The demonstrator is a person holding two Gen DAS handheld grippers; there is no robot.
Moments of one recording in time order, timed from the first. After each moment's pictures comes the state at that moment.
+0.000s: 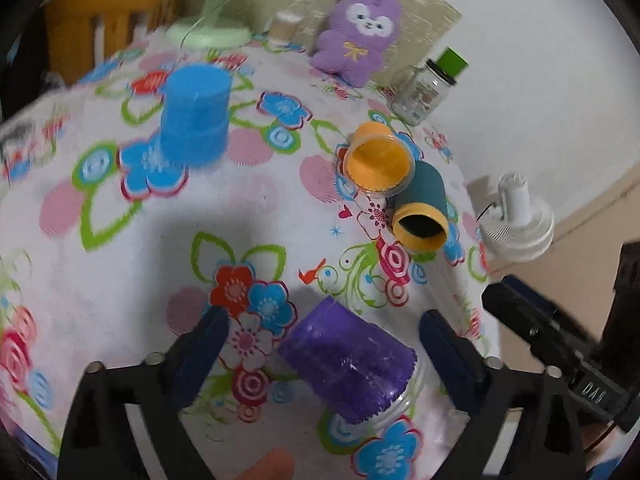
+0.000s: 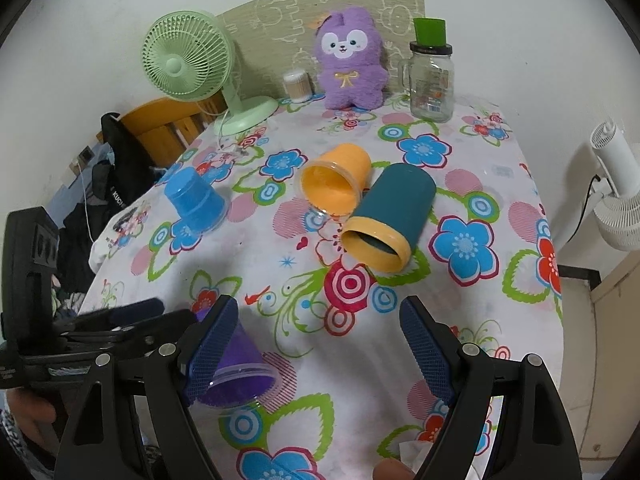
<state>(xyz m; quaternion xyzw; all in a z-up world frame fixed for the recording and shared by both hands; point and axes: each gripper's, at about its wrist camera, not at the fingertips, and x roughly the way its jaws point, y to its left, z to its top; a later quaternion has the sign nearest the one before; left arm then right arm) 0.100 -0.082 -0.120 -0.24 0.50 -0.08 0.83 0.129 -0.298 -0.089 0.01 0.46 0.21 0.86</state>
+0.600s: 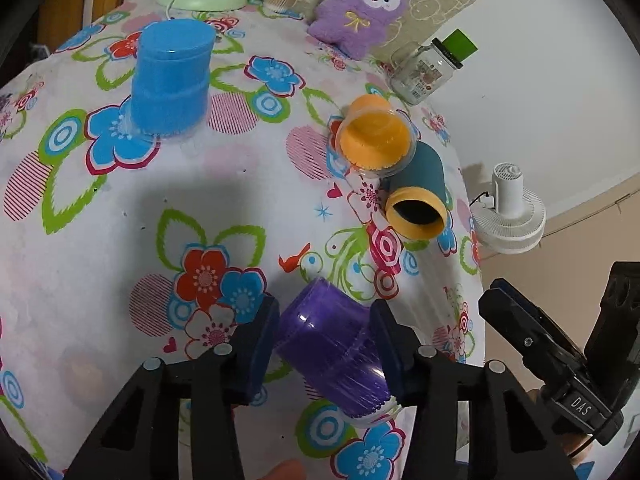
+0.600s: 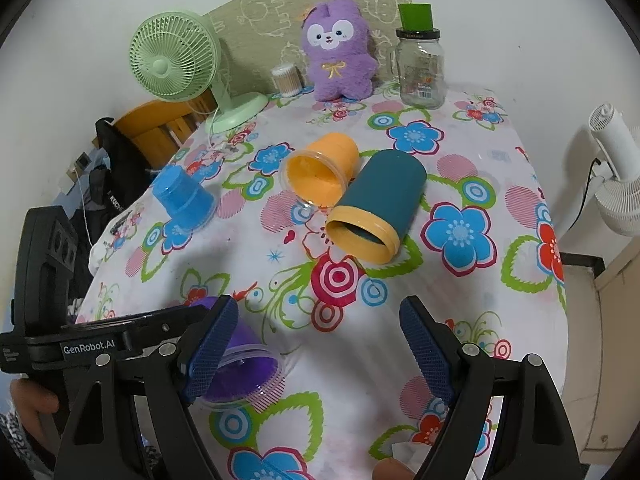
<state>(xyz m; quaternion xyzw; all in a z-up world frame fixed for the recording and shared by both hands) 0.117 -0.088 -0.133 -0.26 0.54 -0.10 0.80 0.136 -0.309 -0.100 0.03 0.47 0.21 0.86</state>
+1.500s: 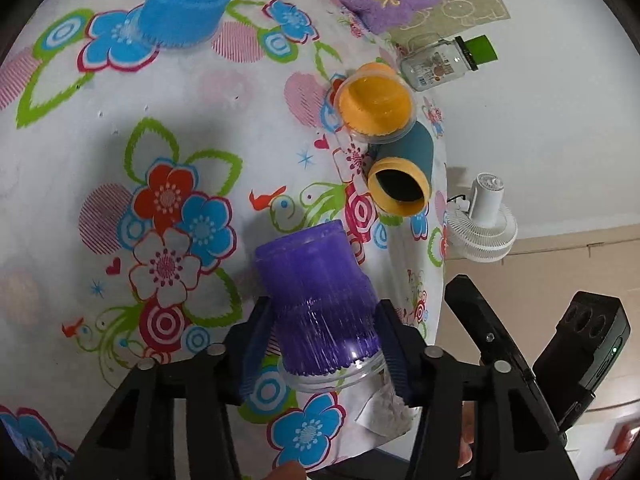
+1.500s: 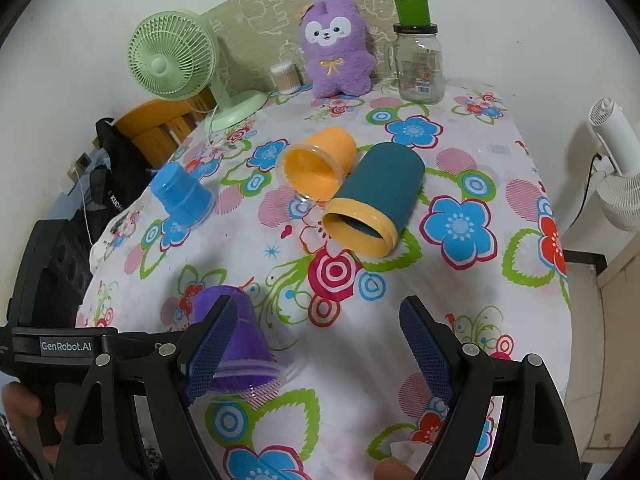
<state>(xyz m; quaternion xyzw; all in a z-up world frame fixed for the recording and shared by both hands) 0.105 -0.092 -0.148 -0.37 0.57 -0.12 0.73 0.133 -0.313 -0.107 0.03 0.47 0.21 0.86</state>
